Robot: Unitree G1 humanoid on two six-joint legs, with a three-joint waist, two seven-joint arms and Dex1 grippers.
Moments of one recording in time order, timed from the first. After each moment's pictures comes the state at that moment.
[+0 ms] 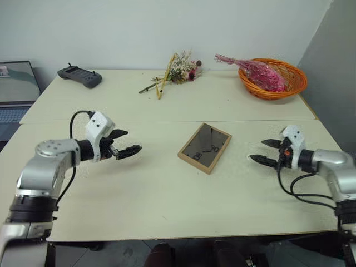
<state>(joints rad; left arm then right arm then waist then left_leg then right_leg) -0.50 0.87 0.07 0.10 -0.36 0.54 -1.03 -0.46 -0.79 -0.06 0.17 0.33 0.48 1.06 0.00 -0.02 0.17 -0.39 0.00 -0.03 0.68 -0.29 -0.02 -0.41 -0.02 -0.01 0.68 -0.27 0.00</state>
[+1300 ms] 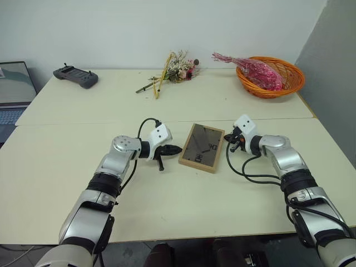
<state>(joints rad) -0.70 0.48 -0.21 0.50 -0.05 0.14 -1.14 -0.78 -0.40 0.14 0.59 0.00 0.29 0.75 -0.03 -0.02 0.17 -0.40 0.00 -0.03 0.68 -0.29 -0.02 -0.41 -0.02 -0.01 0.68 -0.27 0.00</state>
